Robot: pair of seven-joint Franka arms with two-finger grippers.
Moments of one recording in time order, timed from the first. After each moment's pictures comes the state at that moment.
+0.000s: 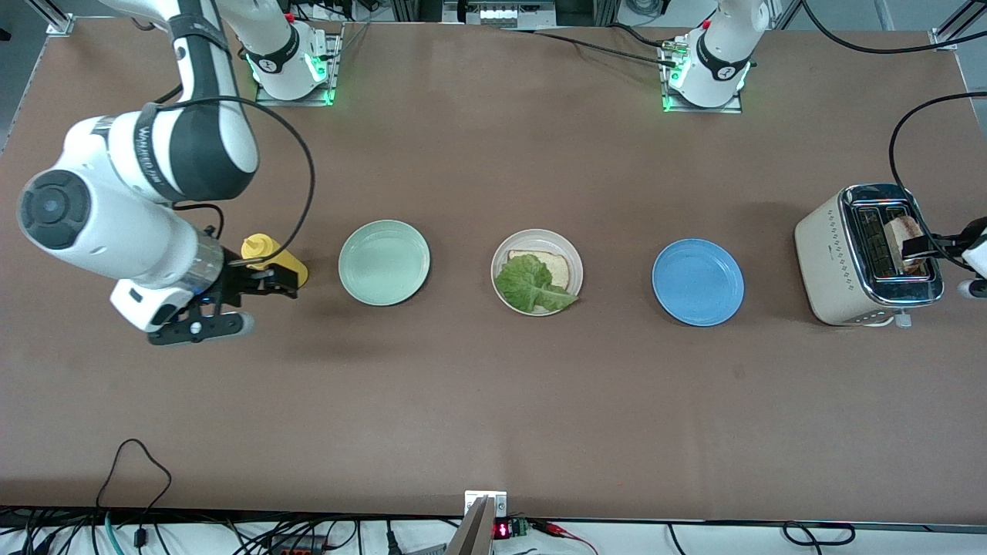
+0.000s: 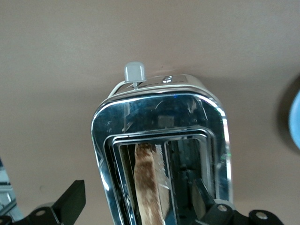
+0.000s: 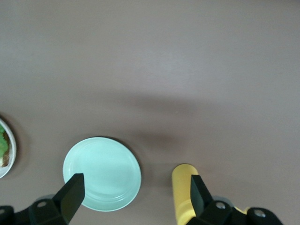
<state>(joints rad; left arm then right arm) 0.32 0.27 0.04 -1.81 0.19 1.99 0.36 0.58 0.48 -0.49 -1.37 0.30 1.78 -0.05</state>
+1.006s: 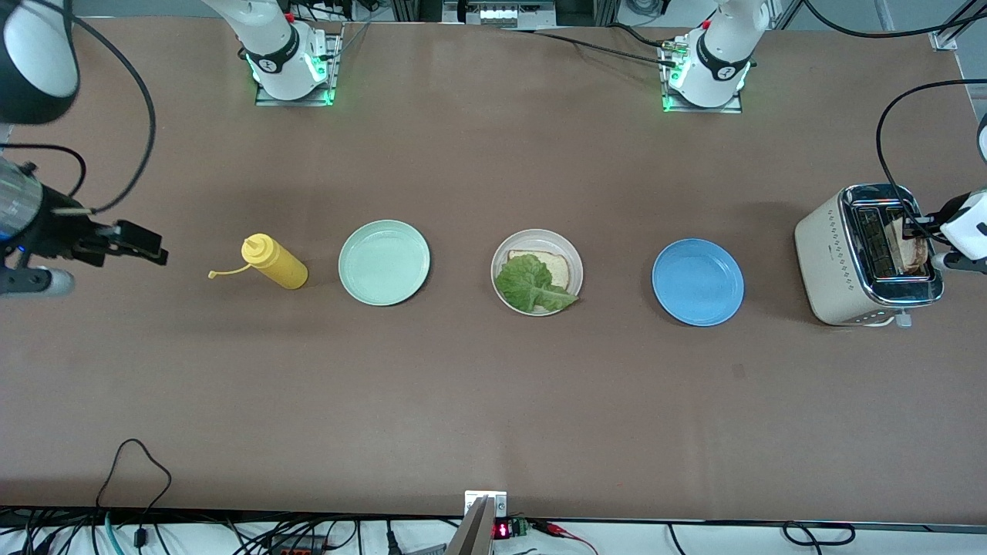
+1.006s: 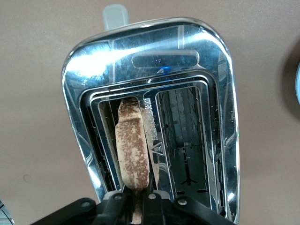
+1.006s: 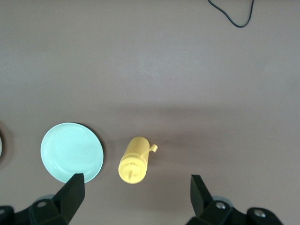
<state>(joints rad) 0.36 0.19 0.03 -1.95 0.19 1.99 0.40 0.07 0.24 -0.05 -1.38 0.06 1.62 0.02</state>
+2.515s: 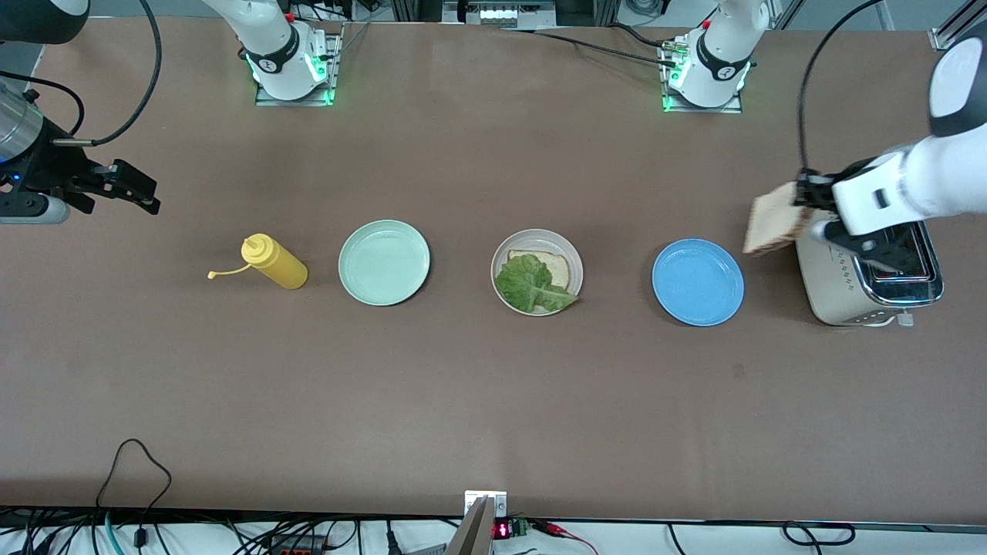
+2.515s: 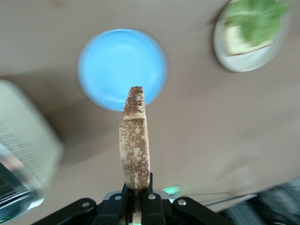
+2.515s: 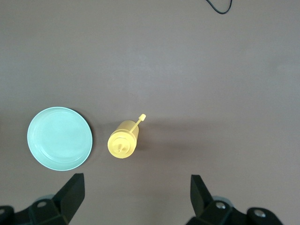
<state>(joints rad) 0.31 0.23 -0.42 -1.54 -0.13 1.39 0.19 0.05 0.01 0.00 -1.67 -0.01 1.71 0.03</state>
